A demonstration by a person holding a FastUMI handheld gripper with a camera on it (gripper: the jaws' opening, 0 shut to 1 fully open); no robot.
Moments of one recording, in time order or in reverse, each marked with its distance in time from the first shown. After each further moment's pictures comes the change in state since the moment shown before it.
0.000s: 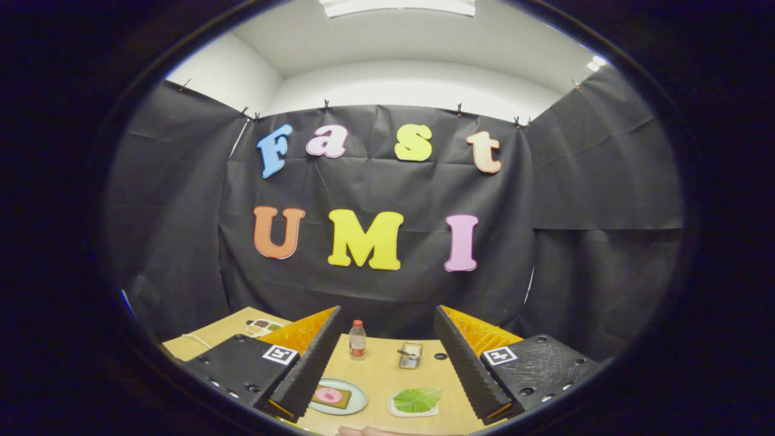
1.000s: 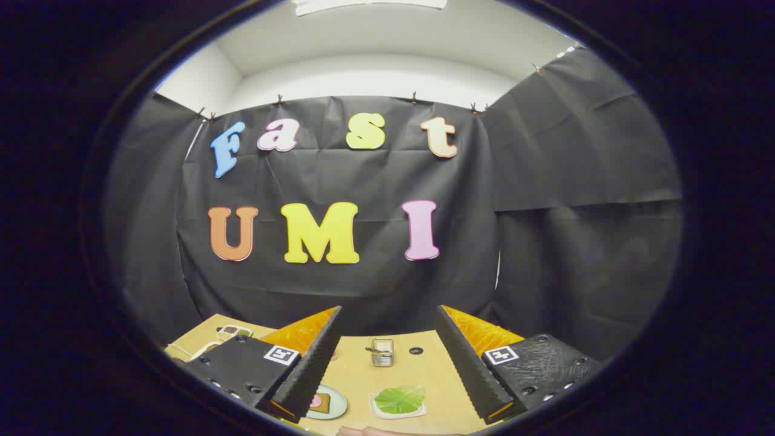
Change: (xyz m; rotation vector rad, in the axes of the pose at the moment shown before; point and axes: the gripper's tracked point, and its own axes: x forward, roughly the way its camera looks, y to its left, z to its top) arm 0.017 -0.032 -0.009 0.060 0.000 -0.186
